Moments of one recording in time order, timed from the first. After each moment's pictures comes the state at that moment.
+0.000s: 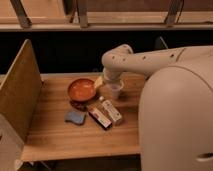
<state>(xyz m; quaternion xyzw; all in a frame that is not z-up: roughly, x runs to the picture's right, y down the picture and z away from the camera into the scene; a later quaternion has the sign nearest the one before) 0.007 -0.007 0.798 -0.21 0.08 0.63 0.75</state>
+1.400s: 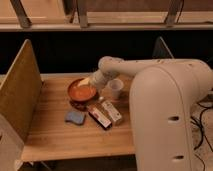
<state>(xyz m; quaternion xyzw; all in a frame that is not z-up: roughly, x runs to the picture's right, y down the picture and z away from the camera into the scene) -0.085 0.009 0.851 -0.34 0.03 0.75 0.56</state>
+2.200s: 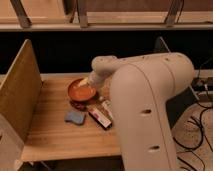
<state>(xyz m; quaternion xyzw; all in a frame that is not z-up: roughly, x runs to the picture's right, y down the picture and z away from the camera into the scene) -0.091 0.013 0.885 -0.29 0.08 0.75 0.59</state>
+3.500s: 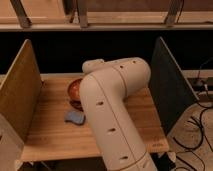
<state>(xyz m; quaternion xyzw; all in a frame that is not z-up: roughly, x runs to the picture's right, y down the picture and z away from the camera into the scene) -0.104 0.038 0.974 -0.28 0.18 0.75 0.57</state>
